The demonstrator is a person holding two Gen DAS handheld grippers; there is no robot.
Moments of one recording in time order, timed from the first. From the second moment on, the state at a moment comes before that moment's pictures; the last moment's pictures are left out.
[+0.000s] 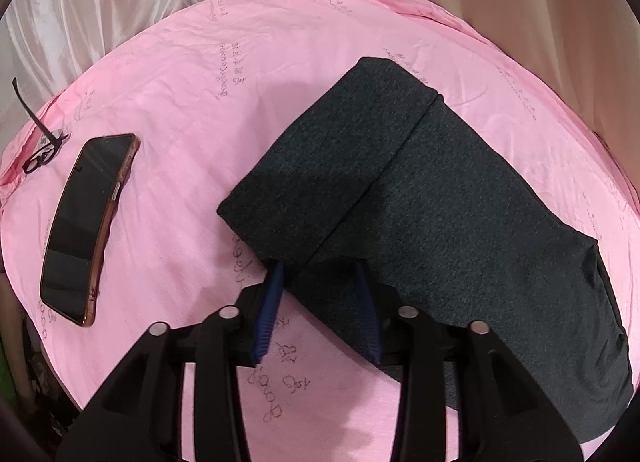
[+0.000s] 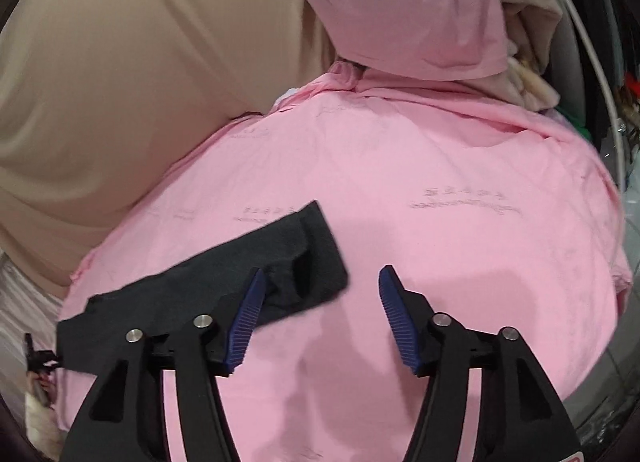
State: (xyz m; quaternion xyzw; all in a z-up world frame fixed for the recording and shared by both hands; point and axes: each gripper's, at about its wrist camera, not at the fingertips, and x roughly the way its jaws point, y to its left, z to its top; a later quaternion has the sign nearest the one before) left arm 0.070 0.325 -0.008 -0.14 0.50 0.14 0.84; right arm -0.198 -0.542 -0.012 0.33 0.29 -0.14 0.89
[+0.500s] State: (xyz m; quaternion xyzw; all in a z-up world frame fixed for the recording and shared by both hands) left arm 0.071 0.326 -0.017 -0.15 0.50 0.13 0.84; right arm -0.156 -0.495 -0.006 0.10 0.35 -0.20 0.91
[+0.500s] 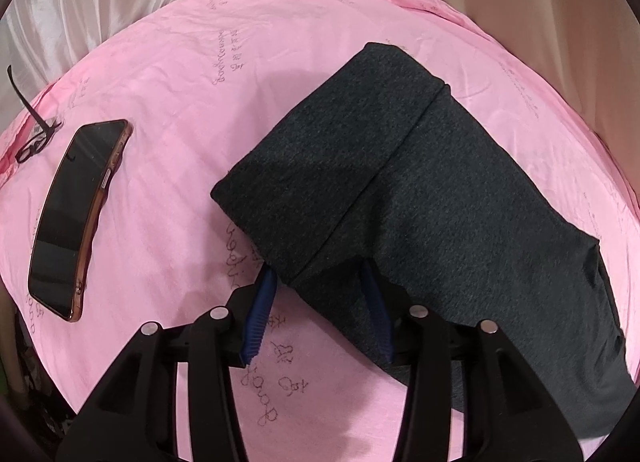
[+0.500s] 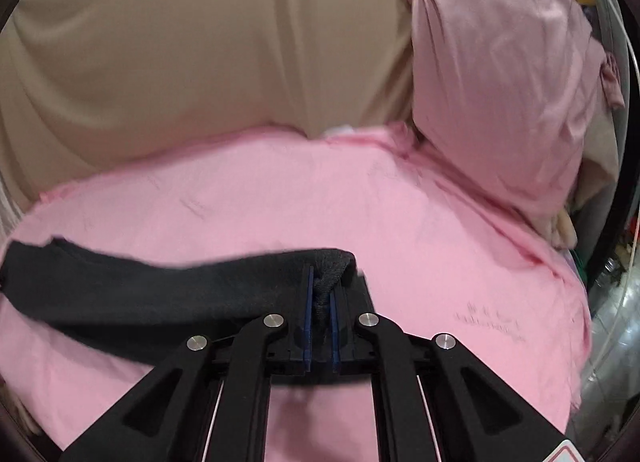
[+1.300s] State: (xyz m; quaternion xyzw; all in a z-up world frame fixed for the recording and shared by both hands) left arm 0.067 0.189 0.067 -0.11 0.43 0.01 0.90; right arm -0.116 -0.450 0.086 0.03 0.24 -0.16 0.96
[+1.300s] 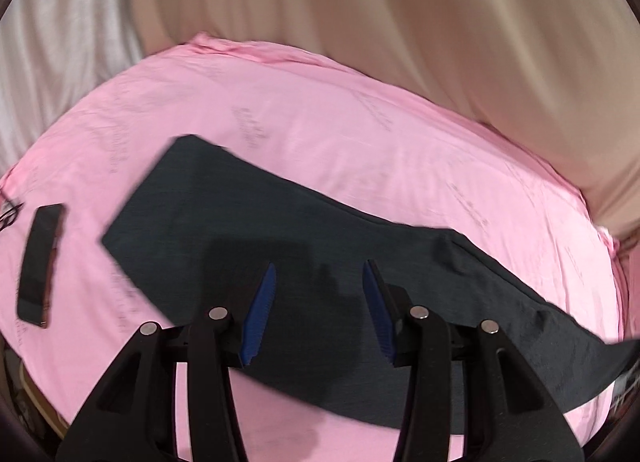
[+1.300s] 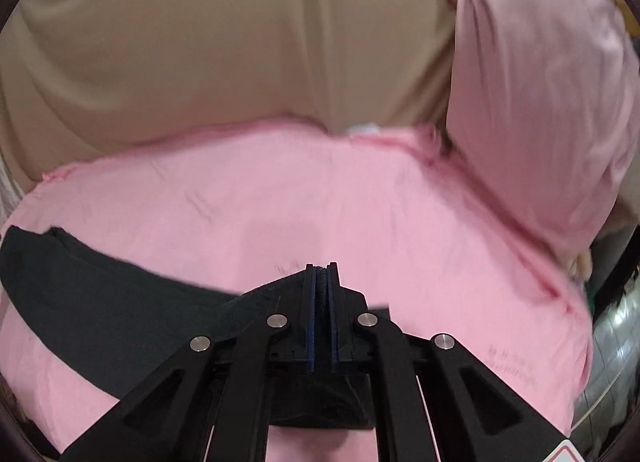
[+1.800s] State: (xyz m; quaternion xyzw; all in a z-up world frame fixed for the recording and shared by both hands) left arm 0.107 0.048 0.022 -0.03 0.50 -0.12 0.86; right arm -0.140 -0.512 0.010 0.16 0.35 -0.17 0.91
